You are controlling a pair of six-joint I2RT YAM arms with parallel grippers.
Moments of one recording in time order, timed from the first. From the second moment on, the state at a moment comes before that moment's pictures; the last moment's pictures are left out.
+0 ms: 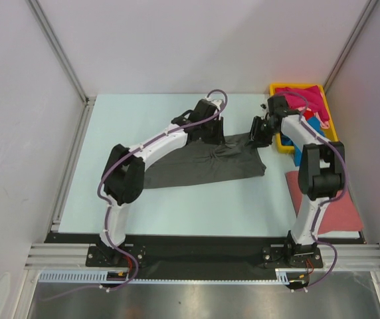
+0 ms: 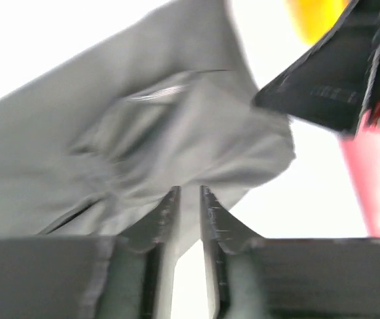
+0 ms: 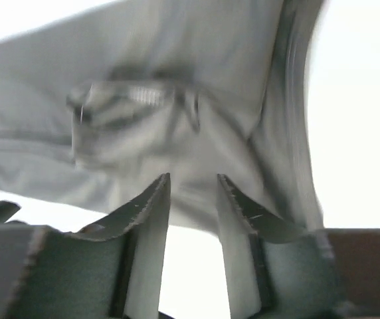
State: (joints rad) left arm -0.69 2.09 1.78 -0.46 0.10 -0.45; right arm 0.11 1.99 1.56 -0.67 -0.32 0.34
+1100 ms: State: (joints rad) left arm -0.63 2.41 1.74 0.02 0.46 -0.58; right arm 0.00 1.90 1.10 -0.38 -0.56 0.48
